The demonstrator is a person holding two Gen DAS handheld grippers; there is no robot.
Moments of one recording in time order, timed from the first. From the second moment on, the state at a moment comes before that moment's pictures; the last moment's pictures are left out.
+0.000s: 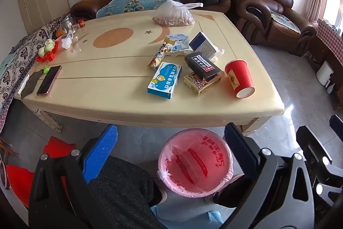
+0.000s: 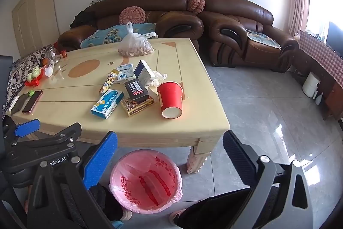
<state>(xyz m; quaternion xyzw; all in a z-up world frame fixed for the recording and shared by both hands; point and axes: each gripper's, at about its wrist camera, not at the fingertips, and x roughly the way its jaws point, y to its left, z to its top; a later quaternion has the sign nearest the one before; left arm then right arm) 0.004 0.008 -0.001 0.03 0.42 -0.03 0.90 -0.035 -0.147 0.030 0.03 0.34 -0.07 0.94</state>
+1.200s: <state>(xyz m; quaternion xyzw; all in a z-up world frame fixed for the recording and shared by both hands) 0.002 0.014 -0.001 0.03 0.43 -0.03 0.90 -0.032 -0.138 0.026 0.03 0.34 -0.06 0.94</state>
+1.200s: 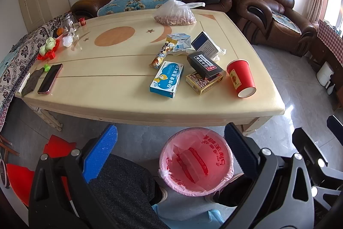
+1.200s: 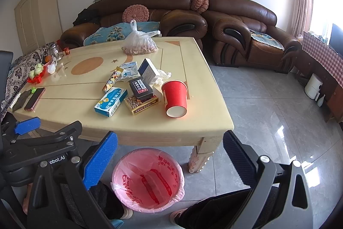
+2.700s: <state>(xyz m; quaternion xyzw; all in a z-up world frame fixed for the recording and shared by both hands) 0.103 0.033 -0.014 0.04 0.47 -0.03 0.88 0.070 -0.199 -0.019 0.09 0.41 -0.05 0.91</state>
